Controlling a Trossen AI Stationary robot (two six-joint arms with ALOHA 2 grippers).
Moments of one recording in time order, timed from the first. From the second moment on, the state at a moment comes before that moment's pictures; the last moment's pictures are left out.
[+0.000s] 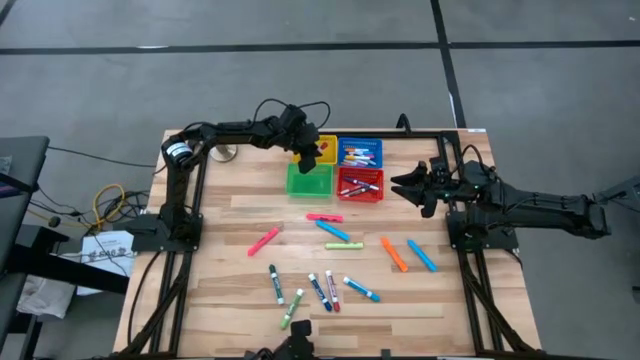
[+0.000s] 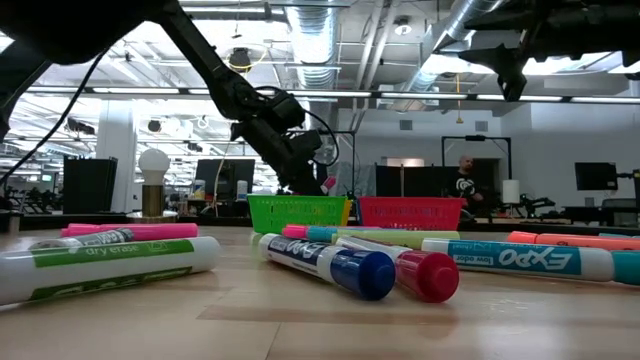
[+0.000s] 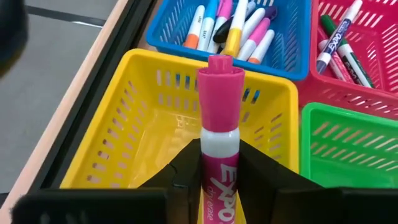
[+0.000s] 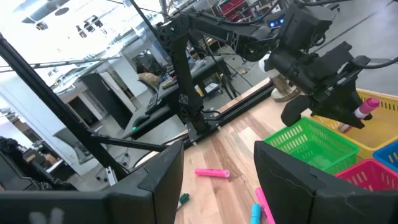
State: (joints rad) left arm 0.63 2.03 1.29 -0.07 0.35 0.37; right arm -0.23 0.50 0.35 0.14 -0.13 0.50
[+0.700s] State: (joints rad) left arm 0.60 1.88 1.29 -0.05 0.23 0.39; right arm -0.23 0.50 0.36 0.13 -0.13 0.50
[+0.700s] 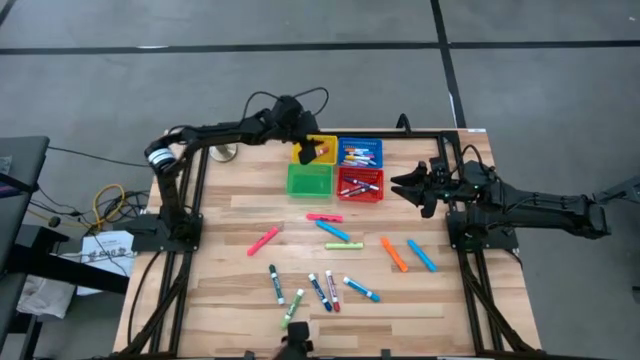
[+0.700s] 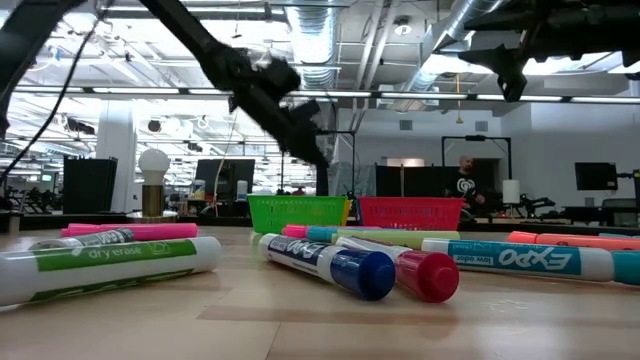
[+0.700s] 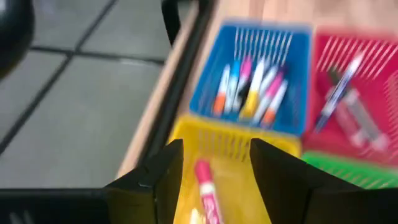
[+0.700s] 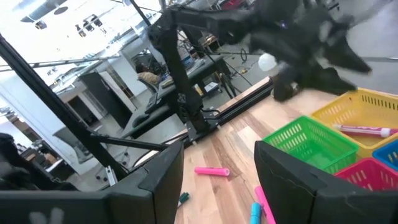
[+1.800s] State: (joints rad) left arm -0.01 1.50 1.29 -0.41 0.23 -0.34; right arm -0.23 0.50 0.36 0.08 -0.13 0.50
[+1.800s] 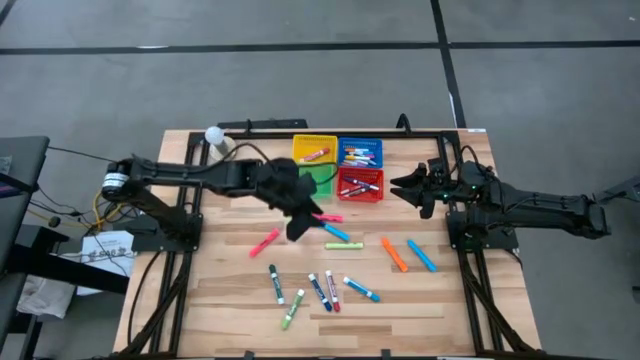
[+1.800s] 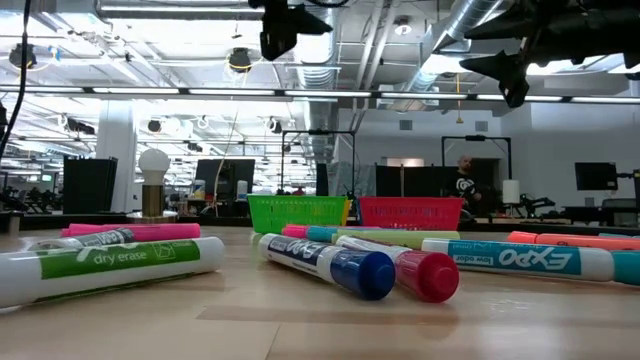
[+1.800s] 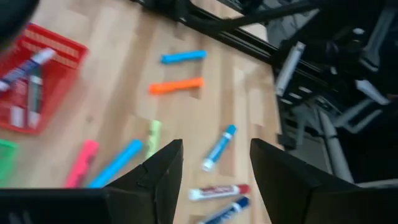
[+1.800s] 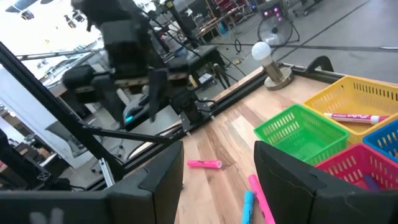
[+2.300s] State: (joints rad) left arm -0.16 1.50 1.29 -0.59 0.01 -0.86; right arm -0.23 0.50 0.36 0.08 -0.13 0.39
